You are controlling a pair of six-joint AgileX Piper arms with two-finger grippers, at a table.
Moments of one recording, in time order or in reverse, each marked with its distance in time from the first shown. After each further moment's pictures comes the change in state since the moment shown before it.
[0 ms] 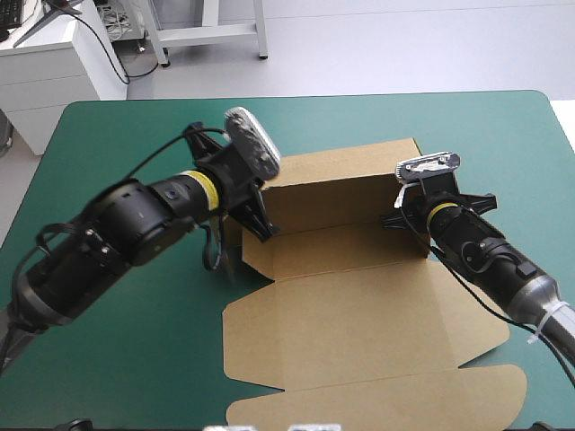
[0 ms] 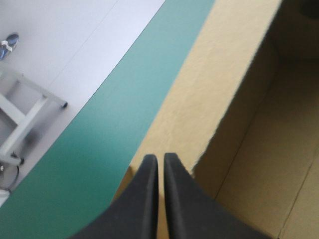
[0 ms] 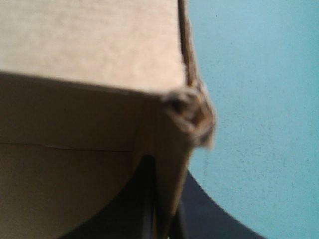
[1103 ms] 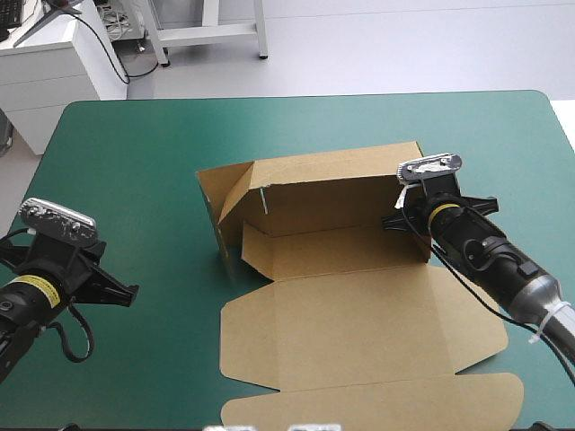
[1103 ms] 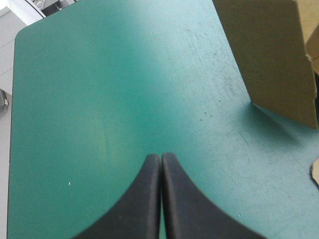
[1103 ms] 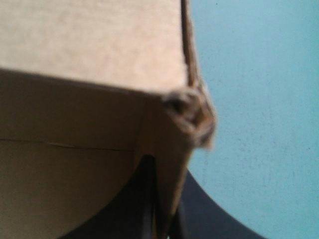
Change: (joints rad) left arm 0.380 -0.562 0.536 0.038 0.163 -0.256; right arm 0.000 -0.003 -0.010 0.054 0.035 -0.039
